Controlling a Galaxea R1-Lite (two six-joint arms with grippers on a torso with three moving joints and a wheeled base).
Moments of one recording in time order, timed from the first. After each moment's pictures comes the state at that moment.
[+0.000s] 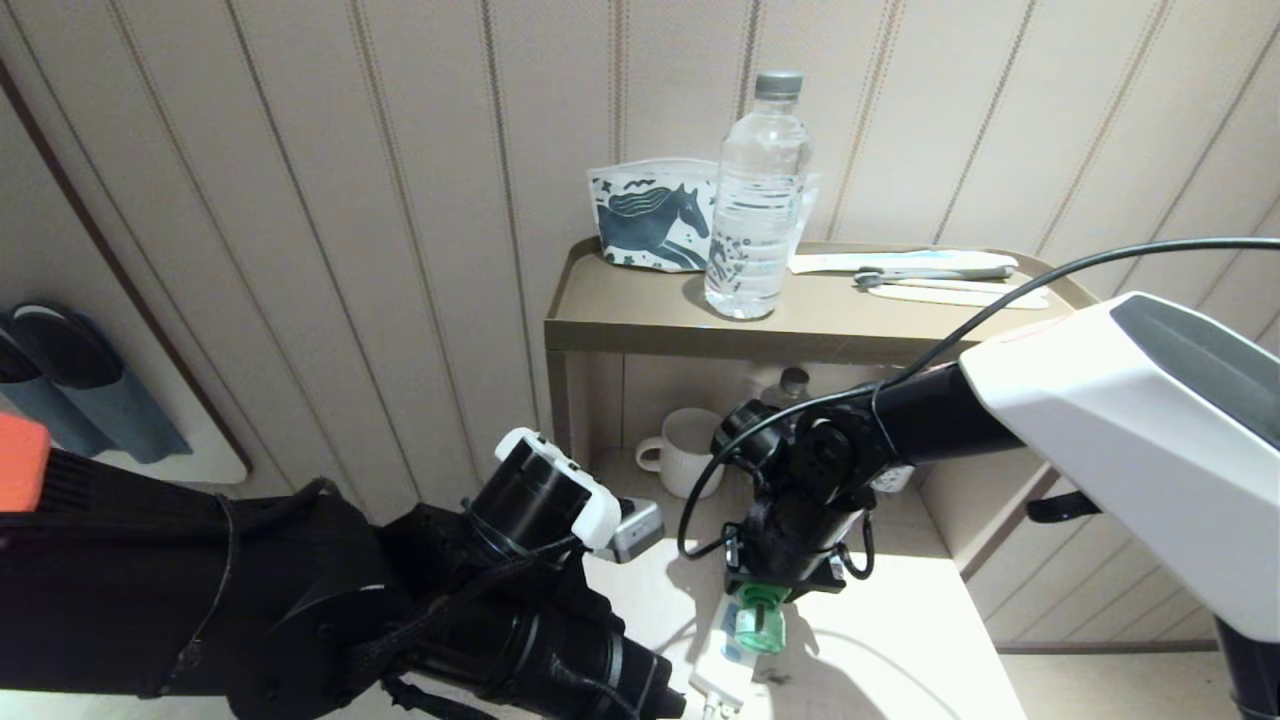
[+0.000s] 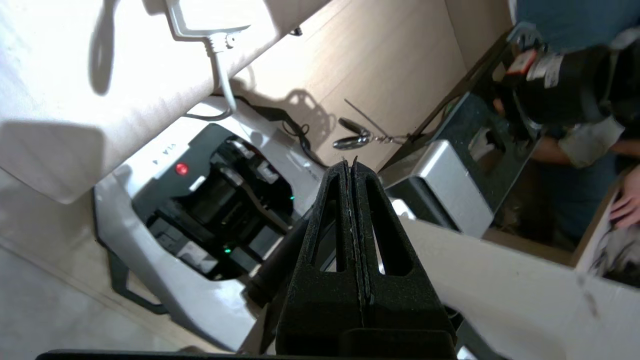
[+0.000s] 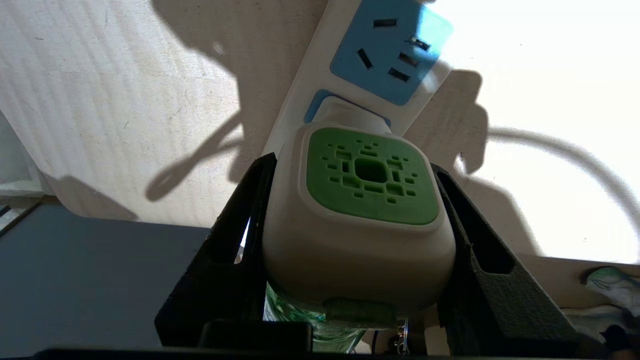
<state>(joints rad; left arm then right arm) -0.89 1.83 -0.92 -0.04 -0.42 -0.37 0.52 2.23 -1.48 0.55 0.01 0.64</state>
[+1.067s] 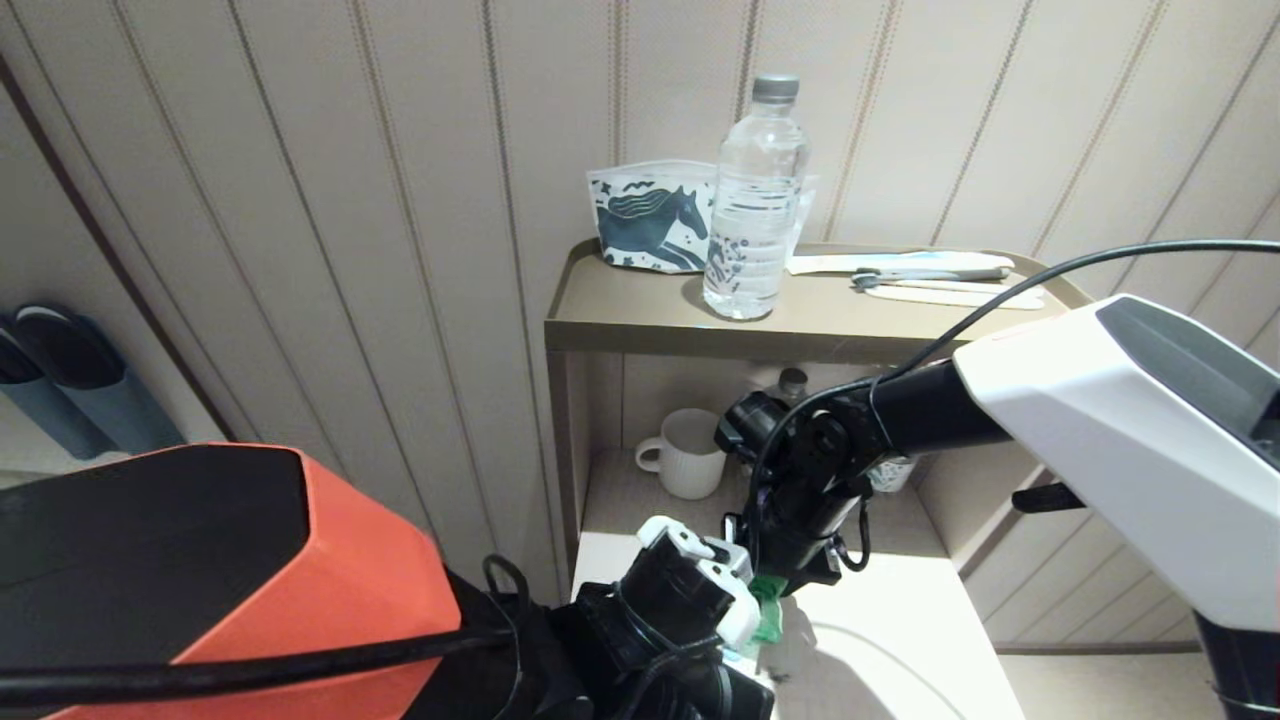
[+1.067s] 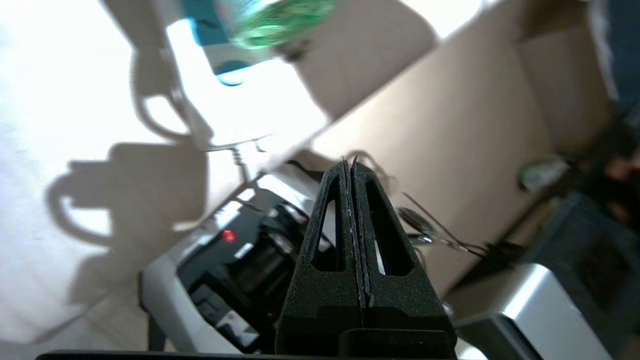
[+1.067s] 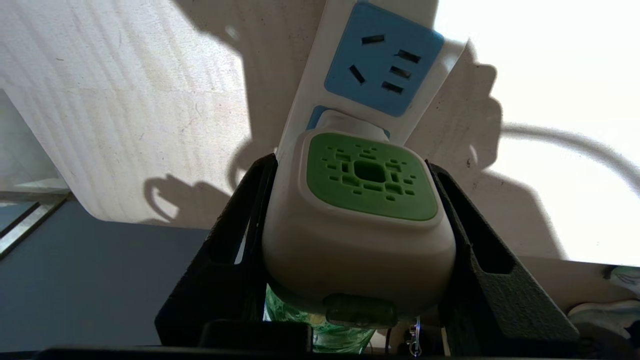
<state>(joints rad) -1.04 2.13 -0.99 -0.37 -0.10 -0.42 0.48 2.27 -1.53 0.55 0.05 0.65</state>
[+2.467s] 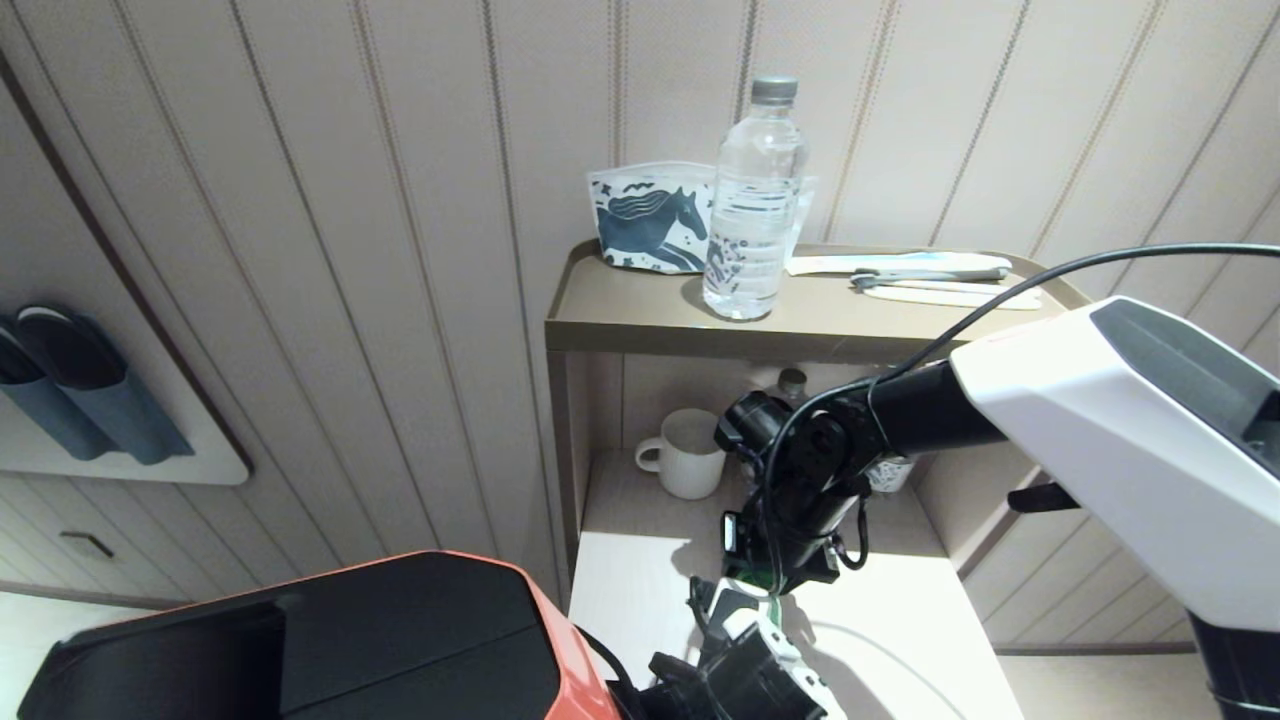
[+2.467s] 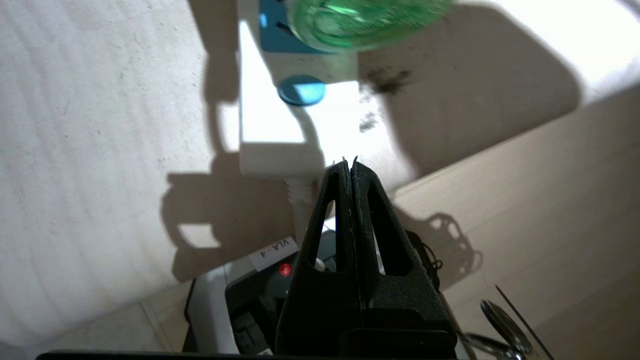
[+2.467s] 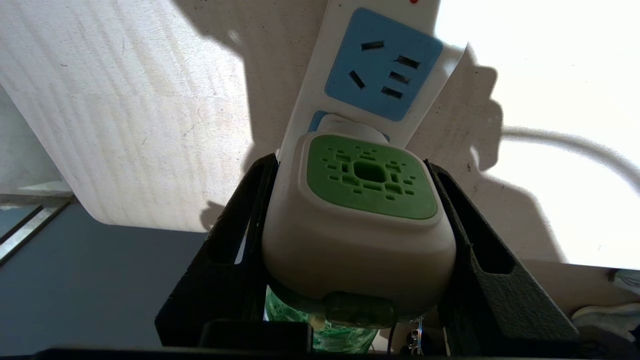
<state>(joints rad) -1.16 2.32 -1.08 -0.41 0.32 -0.53 0.48 2.29 -1.53 0.54 0.06 0.65</state>
